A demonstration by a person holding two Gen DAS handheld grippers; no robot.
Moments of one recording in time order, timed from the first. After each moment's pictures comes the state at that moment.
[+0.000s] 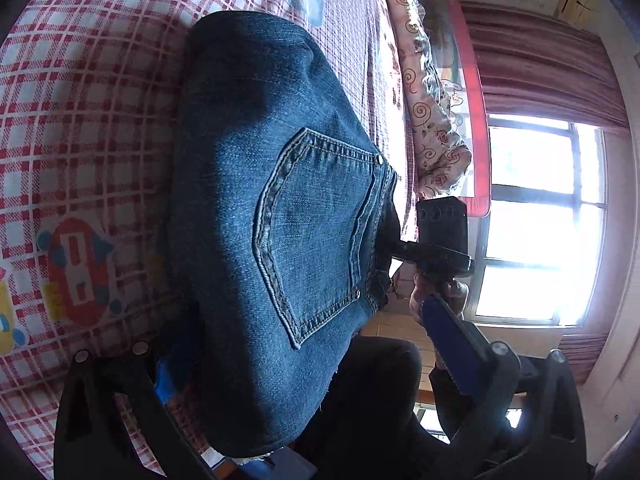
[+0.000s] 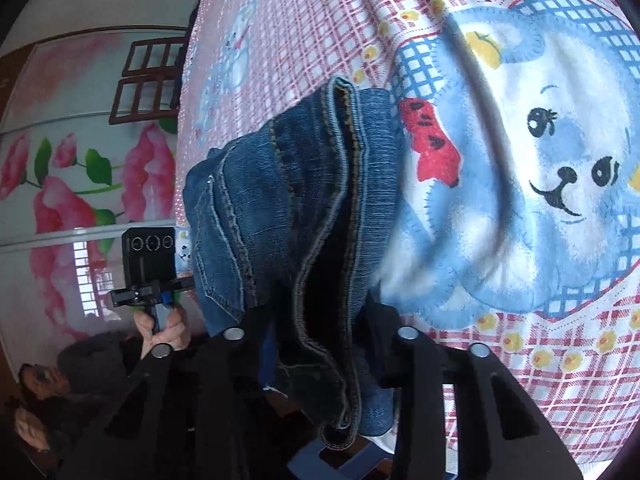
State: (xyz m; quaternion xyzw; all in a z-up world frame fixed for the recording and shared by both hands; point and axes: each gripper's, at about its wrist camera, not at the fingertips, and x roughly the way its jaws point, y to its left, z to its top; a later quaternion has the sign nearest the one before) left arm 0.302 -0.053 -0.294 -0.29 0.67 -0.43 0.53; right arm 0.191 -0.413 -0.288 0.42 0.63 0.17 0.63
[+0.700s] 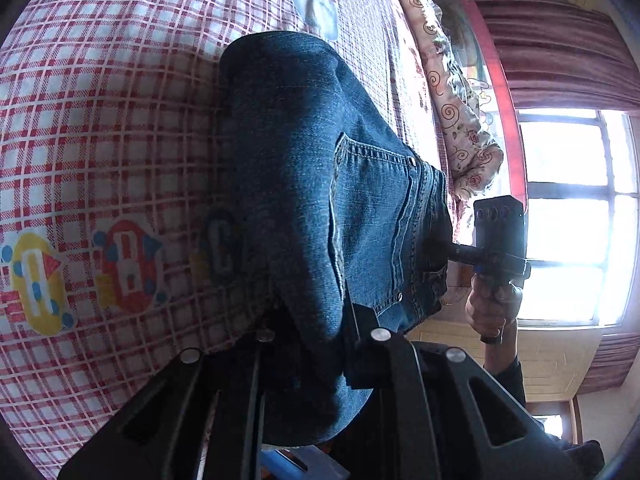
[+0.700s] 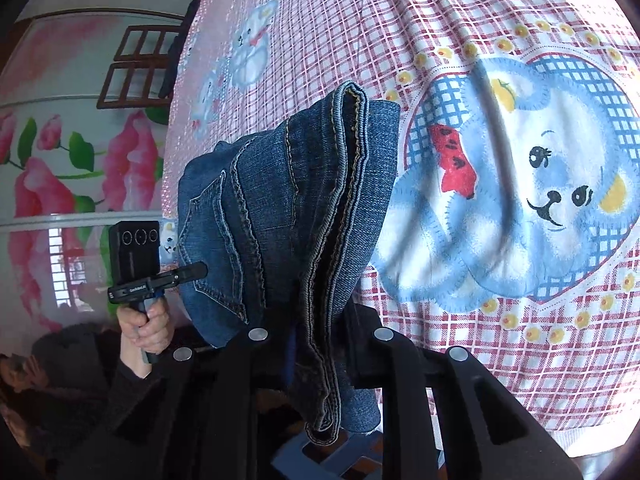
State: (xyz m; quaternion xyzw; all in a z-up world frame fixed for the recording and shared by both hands) left arm 0.297 -0.045 -0.274 -0.23 0.68 -0.39 0.58; right arm 0.196 -0.396 -0.242 0.35 0.64 0.16 0.66
